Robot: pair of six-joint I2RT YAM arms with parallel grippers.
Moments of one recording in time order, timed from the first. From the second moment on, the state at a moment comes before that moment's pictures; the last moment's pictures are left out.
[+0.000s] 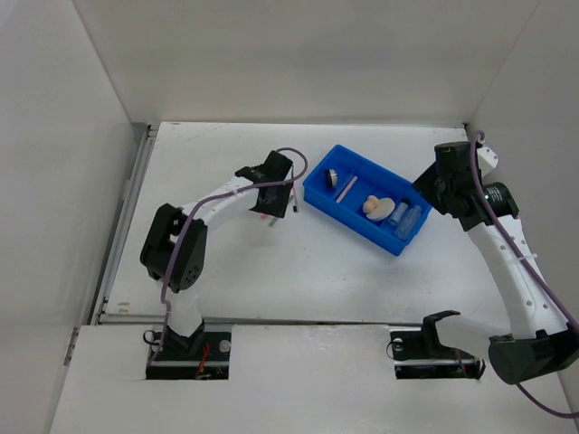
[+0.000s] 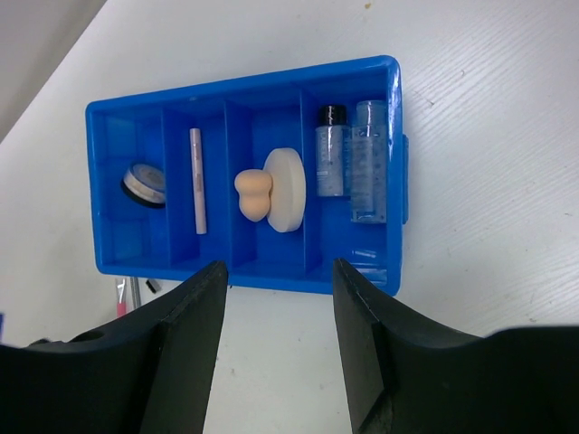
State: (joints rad) left arm -0.59 1.78 1.37 -0.66 -0.23 -0.25; right arm 0.23 1.14 1.34 -0.96 0.41 0.88
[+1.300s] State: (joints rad) left arm -0.56 2.07 1.56 -0.69 -0.16 -0.27; right arm 0.23 1.14 1.33 -0.96 0.42 0.86
